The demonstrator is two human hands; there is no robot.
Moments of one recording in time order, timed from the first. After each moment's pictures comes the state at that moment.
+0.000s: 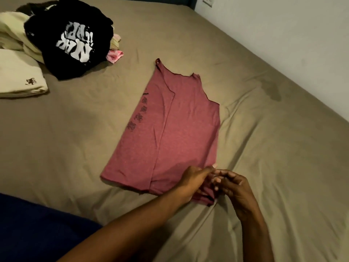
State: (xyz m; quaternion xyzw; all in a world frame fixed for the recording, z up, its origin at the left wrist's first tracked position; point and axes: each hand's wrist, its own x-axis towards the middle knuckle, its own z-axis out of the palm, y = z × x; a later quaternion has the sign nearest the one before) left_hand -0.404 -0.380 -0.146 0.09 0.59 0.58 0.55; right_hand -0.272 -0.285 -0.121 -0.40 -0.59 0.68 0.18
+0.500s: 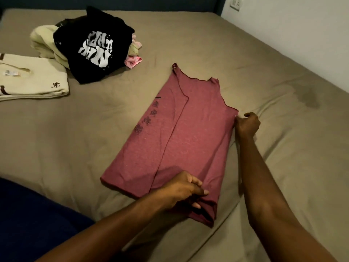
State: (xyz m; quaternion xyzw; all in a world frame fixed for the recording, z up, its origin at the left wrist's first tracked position) left_hand -0.442 -0.394 -0.164 0.13 0.59 0.54 0.58; right_hand -0.492 -0.048 -0.165 -0.53 -0.73 0.33 0.29
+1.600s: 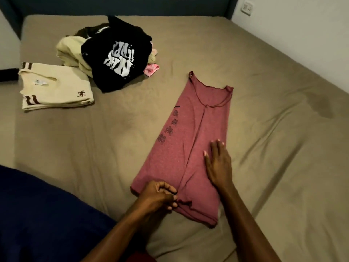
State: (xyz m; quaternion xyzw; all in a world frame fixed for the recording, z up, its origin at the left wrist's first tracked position) left_hand -0.504 -0.526 -0.176 0.01 0.64 0.62 0.46; right_hand -0.465 -0.255 -0.219 -0.27 -0.94 0.14 0.18
